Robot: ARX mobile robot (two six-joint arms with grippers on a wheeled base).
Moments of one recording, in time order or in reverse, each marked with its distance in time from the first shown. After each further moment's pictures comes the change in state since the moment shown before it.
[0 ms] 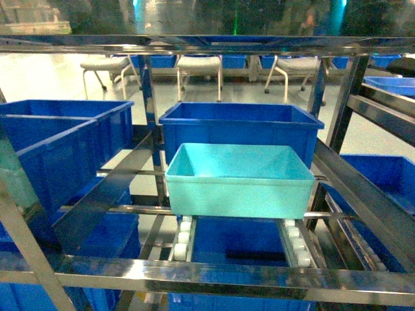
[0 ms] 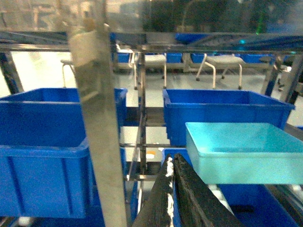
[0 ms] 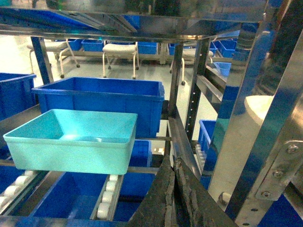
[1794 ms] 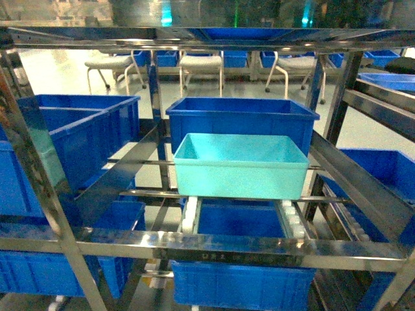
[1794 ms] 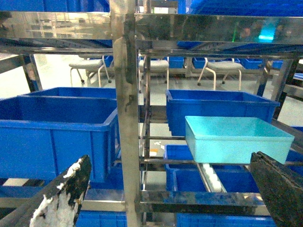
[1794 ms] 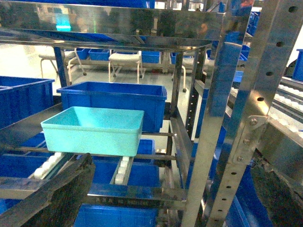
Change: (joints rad) left arm 0.033 -0.970 0.001 -0.965 0.025 0.001; right arm 0.000 -1.092 -0.002 -1.059 -0.001 0.002
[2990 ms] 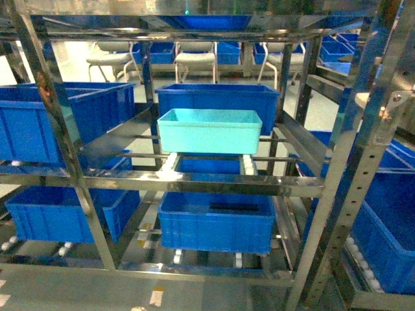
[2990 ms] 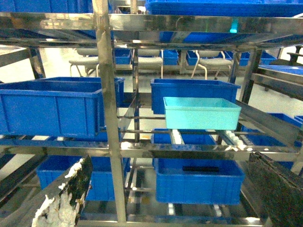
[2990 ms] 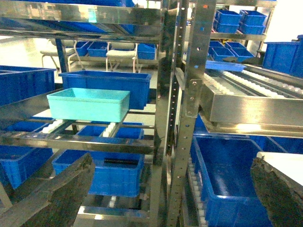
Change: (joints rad) left arm 0.000 0.000 0.000 -0.002 0.000 0.000; right arm 0.000 0.000 0.000 -0.002 0.000 0.000
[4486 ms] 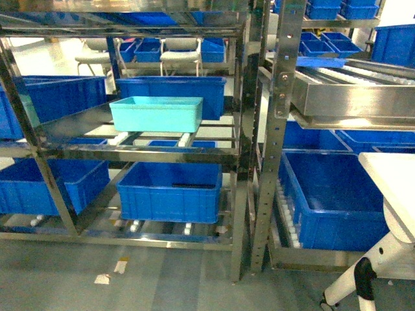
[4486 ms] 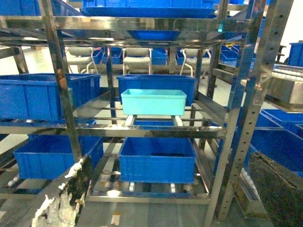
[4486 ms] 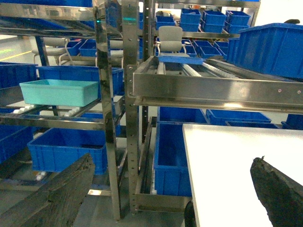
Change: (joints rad) left arm 0.000 0.000 0.000 0.005 0.001 0.000; right arm 0.000 0.000 0.000 0.003 0.002 0.000
